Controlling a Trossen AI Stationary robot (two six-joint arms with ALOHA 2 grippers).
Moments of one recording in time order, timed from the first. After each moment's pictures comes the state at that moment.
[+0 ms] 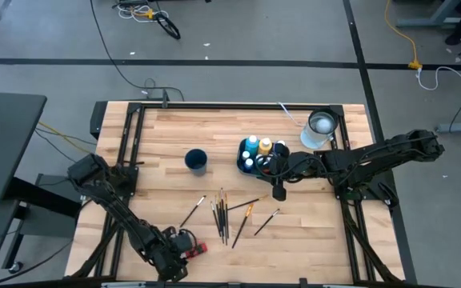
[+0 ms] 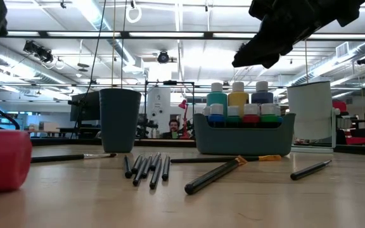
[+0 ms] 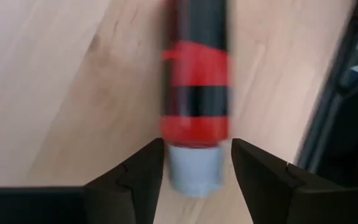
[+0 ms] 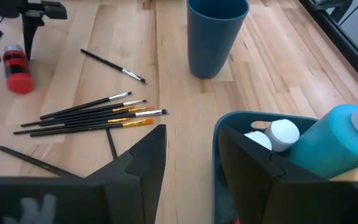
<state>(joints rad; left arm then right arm) -0.86 1.83 1.03 -0.33 -0.23 -1.29 0.11 1.21 0.69 0.00 0.19 0.07</state>
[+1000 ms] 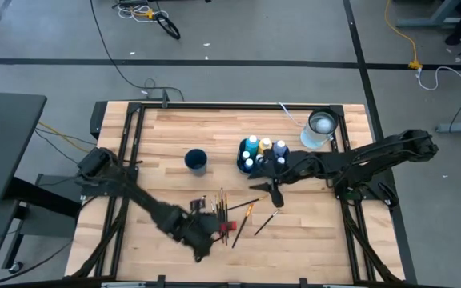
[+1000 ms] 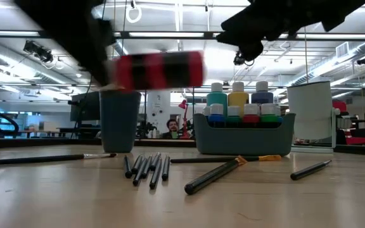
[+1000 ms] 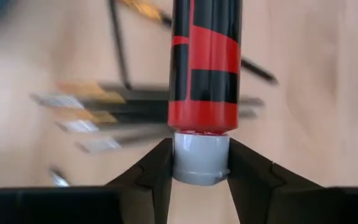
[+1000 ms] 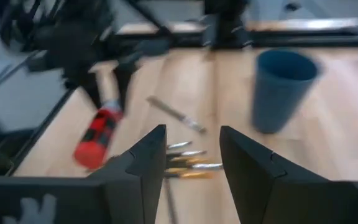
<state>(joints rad) -0.58 1.83 1.33 -0.65 -0.37 -0.61 0.11 1.30 0.69 0.28 -0.06 0.07</state>
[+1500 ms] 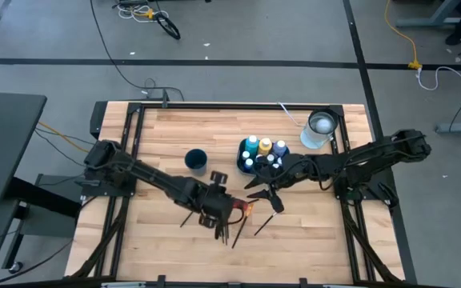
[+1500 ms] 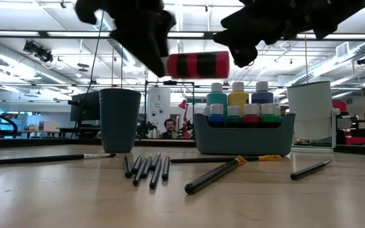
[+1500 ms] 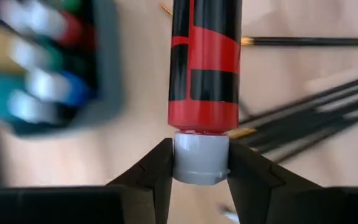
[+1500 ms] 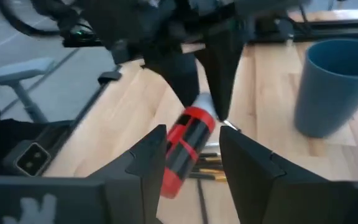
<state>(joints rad) -0.35 1.83 1.47 -0.79 -0.44 0.12 0.11 1.37 0.69 0.35 -0.16 0.10</state>
